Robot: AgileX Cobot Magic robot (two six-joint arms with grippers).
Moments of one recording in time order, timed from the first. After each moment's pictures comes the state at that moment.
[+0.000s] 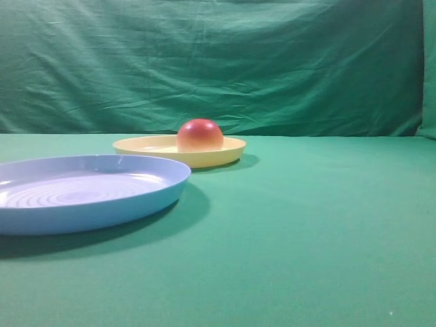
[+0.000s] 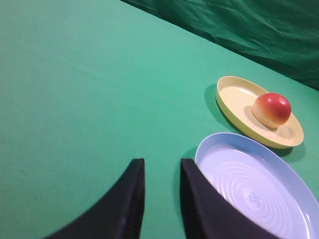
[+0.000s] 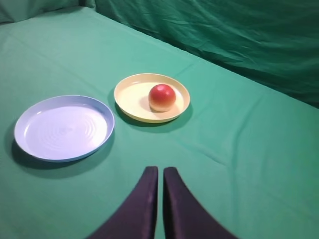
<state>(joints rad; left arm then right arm) 0.00 -0.01 0.02 -0.14 0.35 -0.12 0.44 0.24 -0.60 -0.05 0.75 -0.04</state>
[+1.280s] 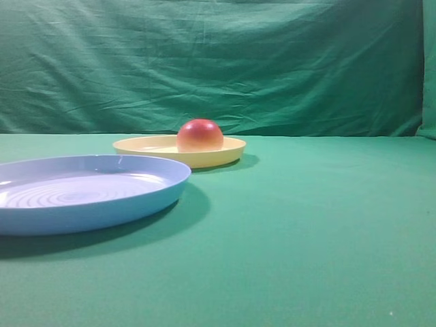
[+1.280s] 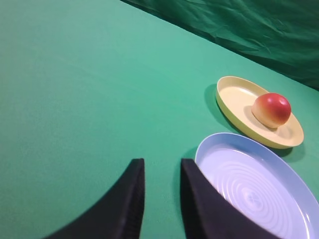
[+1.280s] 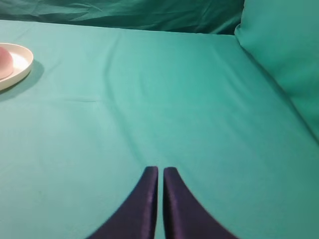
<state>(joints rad) 0.00 -0.01 0.02 -0.14 0.35 -0.12 0.03 -0.01 0.02 0.03 0.39 -0.04</state>
